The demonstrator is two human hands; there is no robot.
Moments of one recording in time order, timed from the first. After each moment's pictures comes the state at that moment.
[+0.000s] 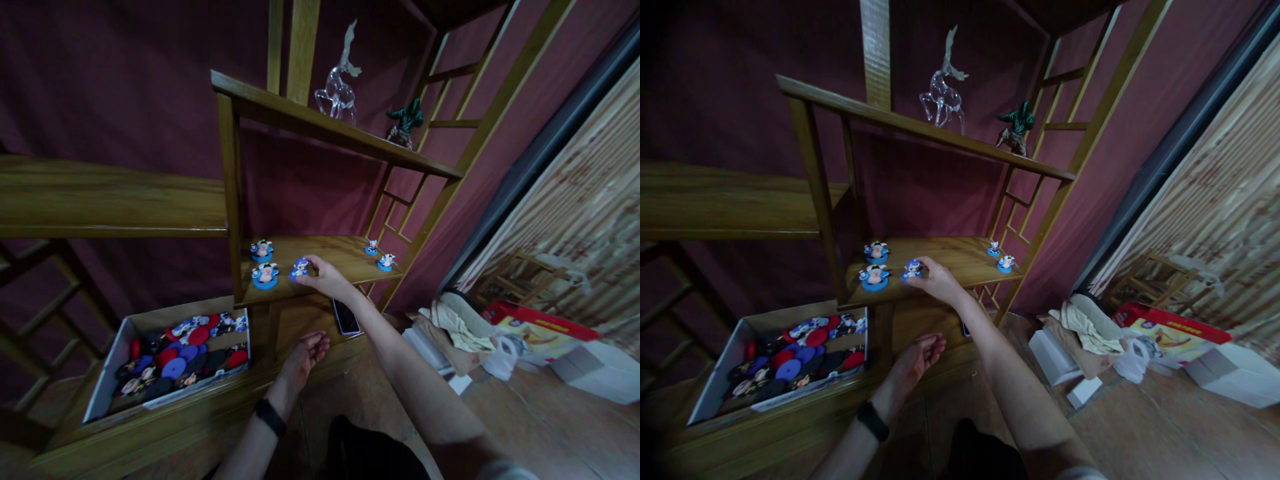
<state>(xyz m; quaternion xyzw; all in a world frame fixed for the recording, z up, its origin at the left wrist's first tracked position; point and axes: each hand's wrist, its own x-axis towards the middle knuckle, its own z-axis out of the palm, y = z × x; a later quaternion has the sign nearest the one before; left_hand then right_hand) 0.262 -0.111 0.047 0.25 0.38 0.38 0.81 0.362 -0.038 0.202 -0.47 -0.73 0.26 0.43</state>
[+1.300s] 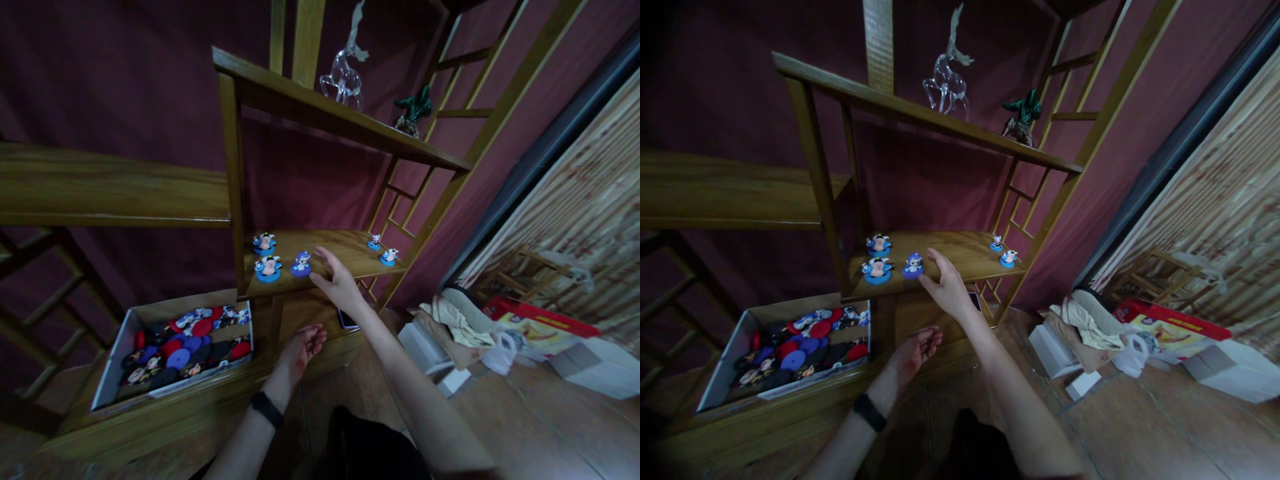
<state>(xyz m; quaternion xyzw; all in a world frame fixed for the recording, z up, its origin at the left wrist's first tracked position) 0.249 -0.108 0.045 0.24 0.39 0.39 0.80 0.361 -0.086 0.198 -0.45 -0.72 0.13 0.51</state>
